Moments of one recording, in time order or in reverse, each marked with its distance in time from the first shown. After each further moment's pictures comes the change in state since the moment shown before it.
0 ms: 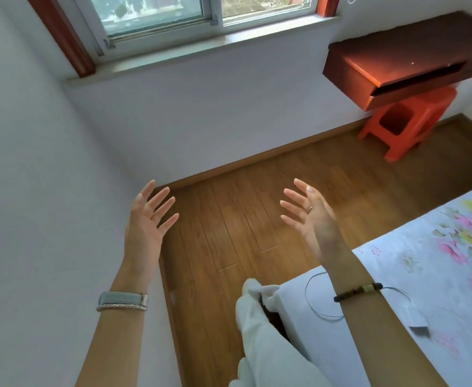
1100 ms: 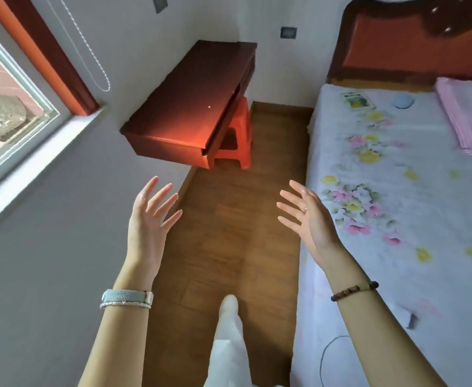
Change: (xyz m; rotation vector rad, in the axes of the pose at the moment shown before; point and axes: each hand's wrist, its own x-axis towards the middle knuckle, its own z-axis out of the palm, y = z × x) left_hand 0.399 -0.042 0.483 0.089 -0.906 -0.156; right_hand 0.267 -0.142 -0.207 0.260 0.848 -0.231
